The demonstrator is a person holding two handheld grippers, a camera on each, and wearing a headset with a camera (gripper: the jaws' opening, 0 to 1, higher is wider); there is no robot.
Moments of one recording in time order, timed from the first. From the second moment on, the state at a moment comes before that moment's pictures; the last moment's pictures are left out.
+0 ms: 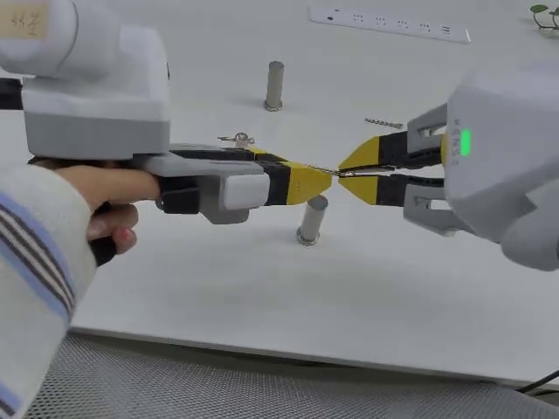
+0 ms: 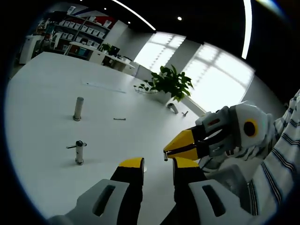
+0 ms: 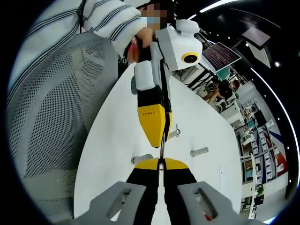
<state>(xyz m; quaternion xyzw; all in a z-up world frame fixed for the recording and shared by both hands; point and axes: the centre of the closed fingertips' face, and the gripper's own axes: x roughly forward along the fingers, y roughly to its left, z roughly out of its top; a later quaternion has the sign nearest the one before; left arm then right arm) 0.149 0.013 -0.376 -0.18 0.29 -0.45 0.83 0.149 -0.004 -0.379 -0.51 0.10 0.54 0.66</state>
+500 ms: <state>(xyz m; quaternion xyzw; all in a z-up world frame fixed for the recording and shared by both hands) 0.141 0.002 -0.374 -0.20 0.30 -0.45 0.82 0.138 0.006 -0.375 -0.51 0.09 0.55 0.66</state>
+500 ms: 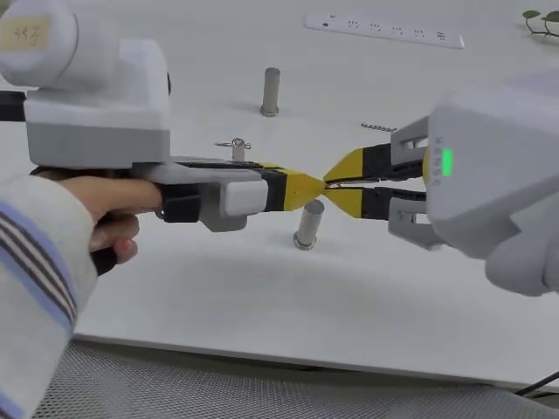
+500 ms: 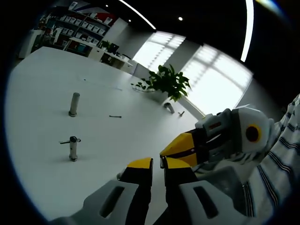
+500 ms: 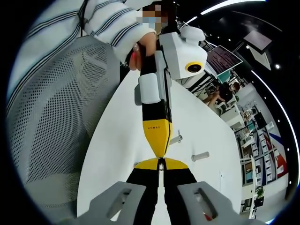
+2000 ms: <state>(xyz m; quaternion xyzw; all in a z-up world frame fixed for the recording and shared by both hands) 0.130 0.001 -0.374 -0.06 0.24 -0.53 0.82 0.136 -0.005 -0.388 -0.34 0.19 0.57 0.72</state>
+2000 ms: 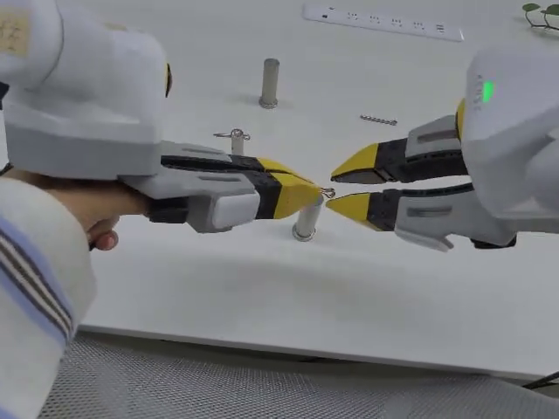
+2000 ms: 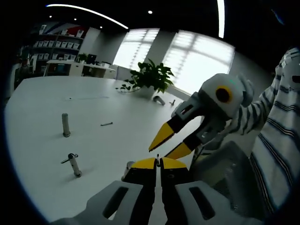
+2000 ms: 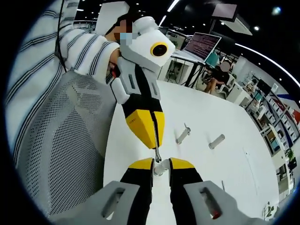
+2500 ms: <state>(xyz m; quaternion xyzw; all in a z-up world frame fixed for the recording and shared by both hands) 0.112 -0.006 -0.379 0.05 0.18 -0.57 0.80 0.119 -0.005 -0.396 -0.30 0.22 0.59 0.71</state>
